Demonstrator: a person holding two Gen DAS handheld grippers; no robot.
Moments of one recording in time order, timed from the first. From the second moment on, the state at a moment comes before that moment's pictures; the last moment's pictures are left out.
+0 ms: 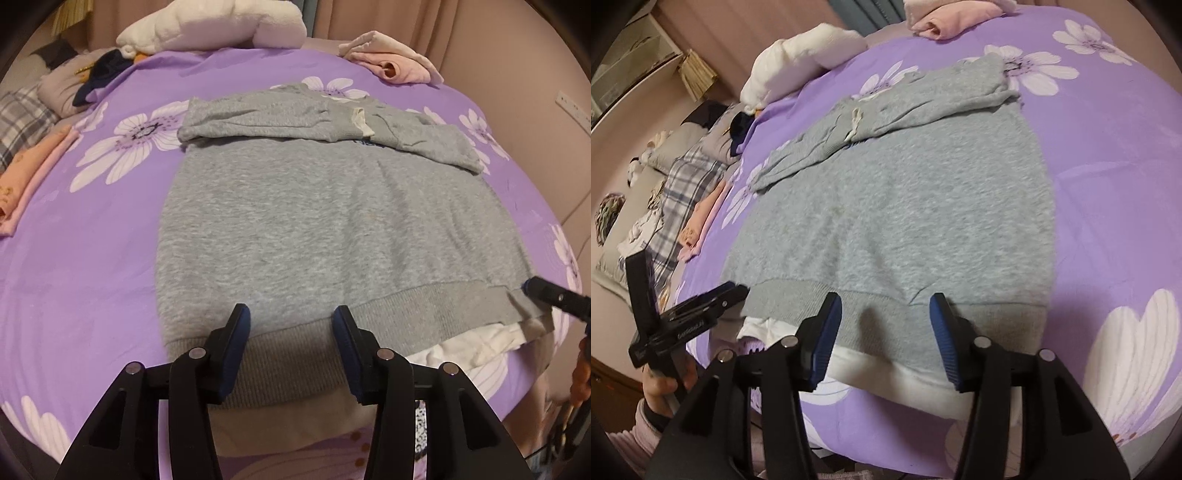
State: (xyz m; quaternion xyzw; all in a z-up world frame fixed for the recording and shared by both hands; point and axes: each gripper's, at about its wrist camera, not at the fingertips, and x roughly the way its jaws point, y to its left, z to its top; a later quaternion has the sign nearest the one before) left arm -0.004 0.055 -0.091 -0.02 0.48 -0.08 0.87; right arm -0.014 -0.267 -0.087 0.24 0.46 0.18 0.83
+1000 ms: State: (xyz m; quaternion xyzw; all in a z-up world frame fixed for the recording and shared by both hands) left arm -0.020 0.066 -0.069 -0.04 0.46 -0.04 0.88; right arm -0.013 -0.300 -0.073 0.26 0.44 0.12 0.85
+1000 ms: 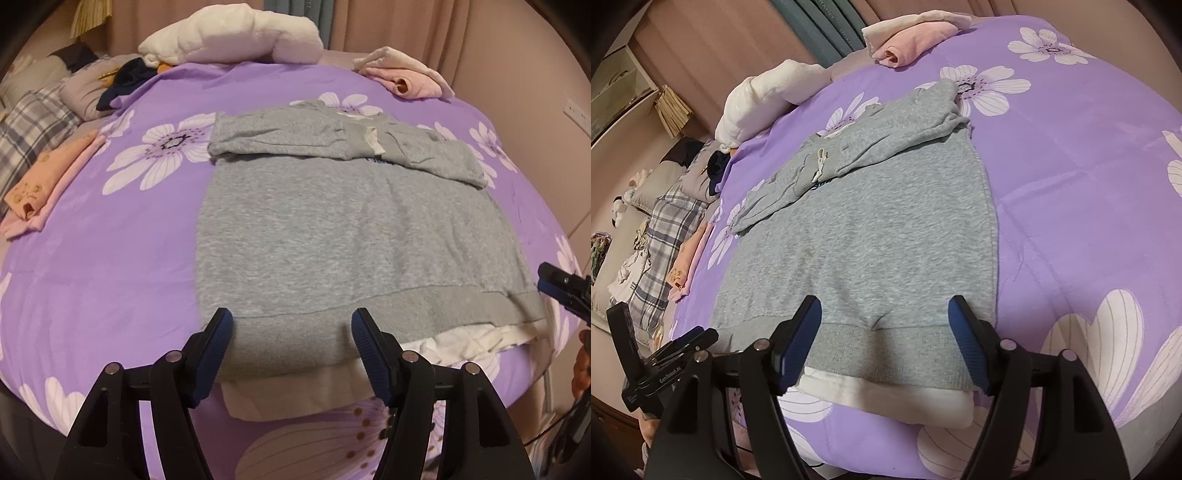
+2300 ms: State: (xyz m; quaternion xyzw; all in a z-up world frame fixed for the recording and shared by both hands) left arm 0.031 0.176 -0.122 -0.41 0.47 -0.15 0.77; right arm 0.013 -0.329 -0.117 0.36 0.46 0.15 0.80
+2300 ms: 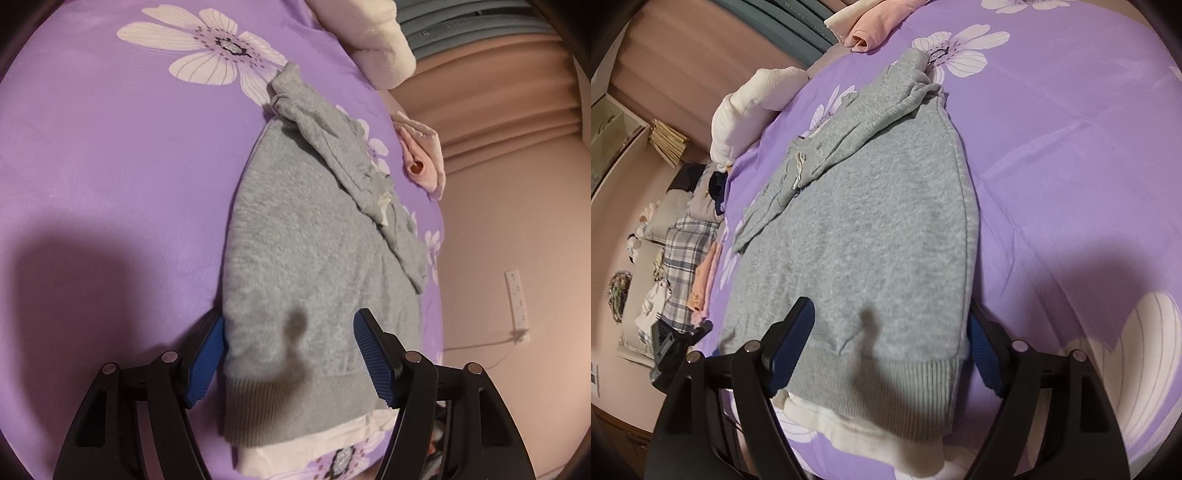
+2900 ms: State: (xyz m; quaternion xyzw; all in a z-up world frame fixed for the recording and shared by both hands) left arm 0.019 0.155 -0.125 -0.40 0.48 -0.23 0.75; right arm 0.002 -0.335 -0.123 0.39 0.45 0.19 0.78
